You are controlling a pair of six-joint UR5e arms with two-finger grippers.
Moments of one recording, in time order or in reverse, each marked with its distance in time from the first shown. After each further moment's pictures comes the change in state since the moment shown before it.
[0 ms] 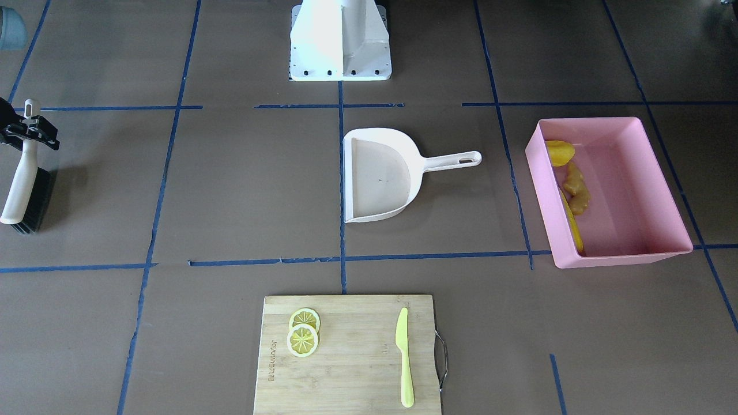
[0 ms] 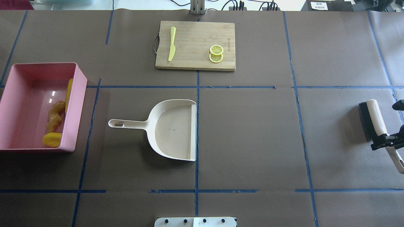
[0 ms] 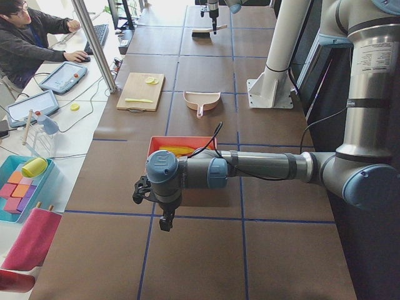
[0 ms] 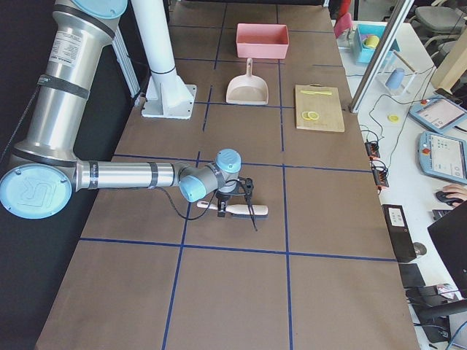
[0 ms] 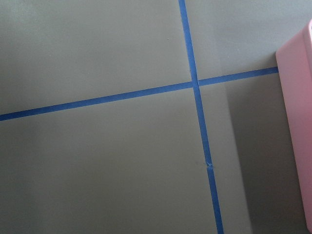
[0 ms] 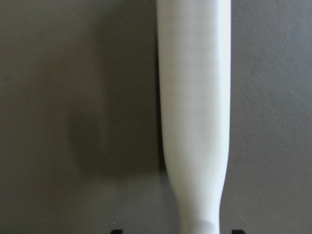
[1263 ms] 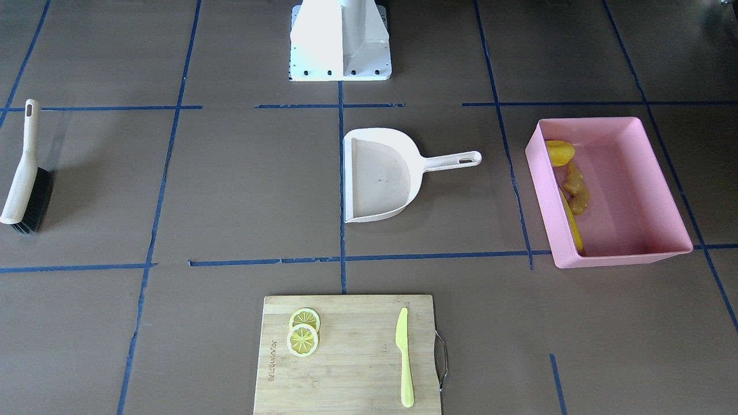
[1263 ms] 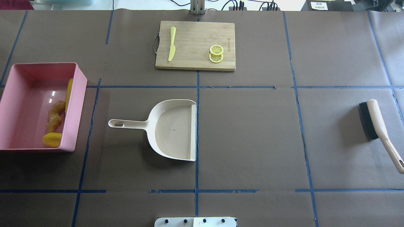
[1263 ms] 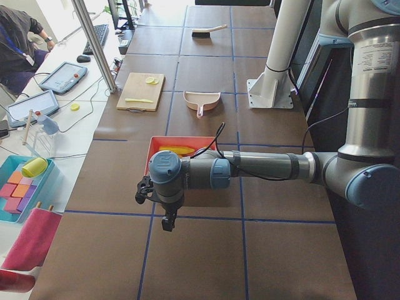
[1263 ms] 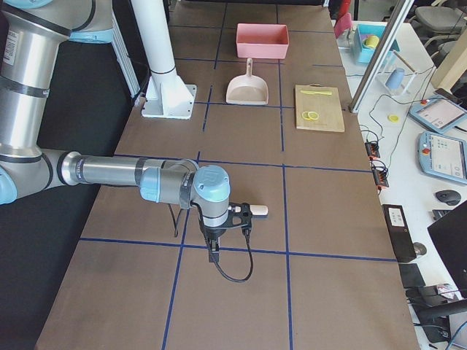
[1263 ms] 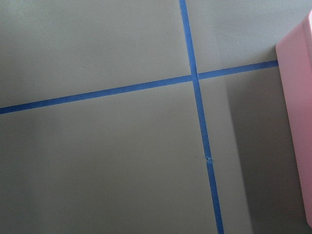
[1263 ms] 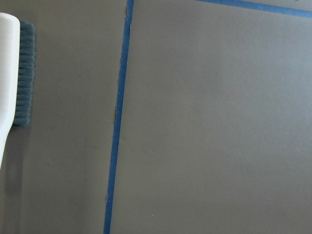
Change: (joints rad) left arm 0.001 0.013 -0.010 -0.004 -0.004 0.003; right arm 0.660 -0.029 0.074 -0.569 -0.006 -0.901
